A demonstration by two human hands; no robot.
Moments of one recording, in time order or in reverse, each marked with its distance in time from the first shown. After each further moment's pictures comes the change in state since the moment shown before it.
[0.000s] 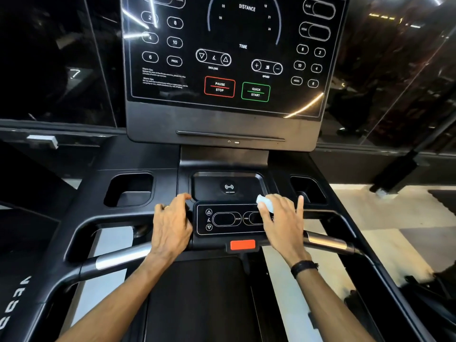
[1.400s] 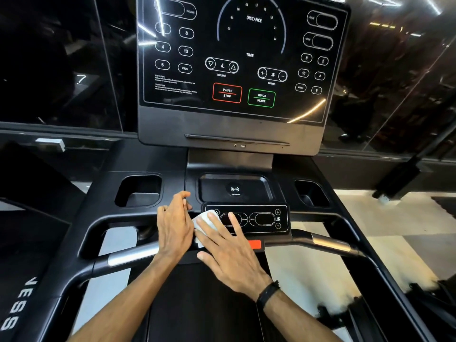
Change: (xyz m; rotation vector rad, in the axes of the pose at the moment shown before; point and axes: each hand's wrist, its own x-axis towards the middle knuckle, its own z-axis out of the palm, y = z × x) left_hand -0.007 -0.004 -0.004 -0.237 0.194 -0.104; right_hand -0.066 -0.095 0.019 -0.177 -0.202 -0.730
